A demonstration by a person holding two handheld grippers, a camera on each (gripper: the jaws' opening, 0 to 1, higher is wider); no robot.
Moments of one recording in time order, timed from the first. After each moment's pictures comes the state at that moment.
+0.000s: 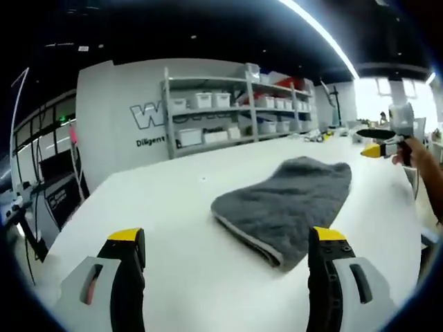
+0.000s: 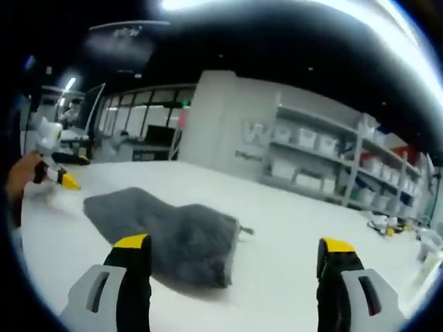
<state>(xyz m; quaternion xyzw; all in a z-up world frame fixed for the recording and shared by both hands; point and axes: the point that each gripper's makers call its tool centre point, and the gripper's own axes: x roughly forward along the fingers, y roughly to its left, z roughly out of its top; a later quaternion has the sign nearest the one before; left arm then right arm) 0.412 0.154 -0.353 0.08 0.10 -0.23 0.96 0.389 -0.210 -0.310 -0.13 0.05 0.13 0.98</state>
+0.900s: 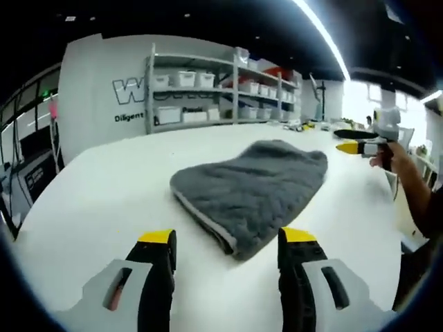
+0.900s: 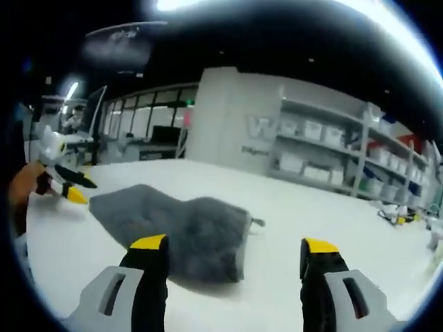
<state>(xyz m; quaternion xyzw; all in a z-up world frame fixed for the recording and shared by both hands) 0.391 0.110 -0.387 0.04 0.18 -0.31 0.93 0.392 -0.199 -0.327 -0.10 0.07 0.15 0.98</state>
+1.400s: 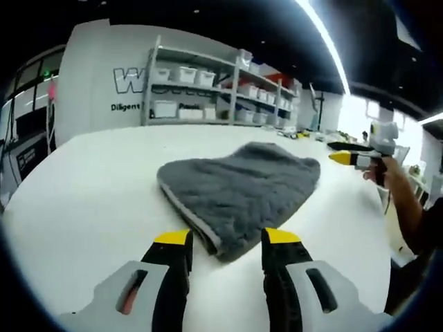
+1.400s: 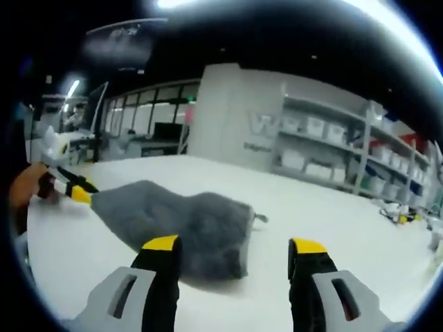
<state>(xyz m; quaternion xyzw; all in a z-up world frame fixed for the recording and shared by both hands) 0.388 0.102 -0.395 -0.01 0.18 -0.32 0.93 0.393 -0.196 -0.335 -0.10 0.08 0.16 0.98</state>
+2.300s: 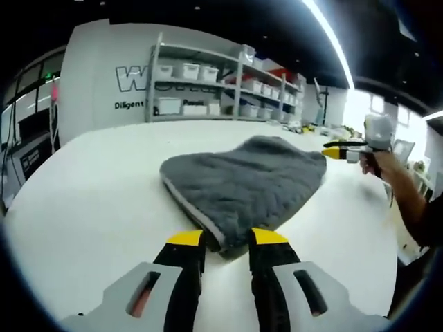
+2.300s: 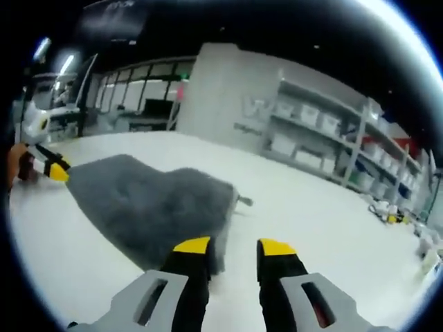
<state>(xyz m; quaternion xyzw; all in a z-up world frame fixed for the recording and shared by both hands) 0.393 0.103 -0.403 0.01 0.20 -0.30 0.93 0.424 -0.216 -0.357 -0.14 0.13 0.12 0.97</state>
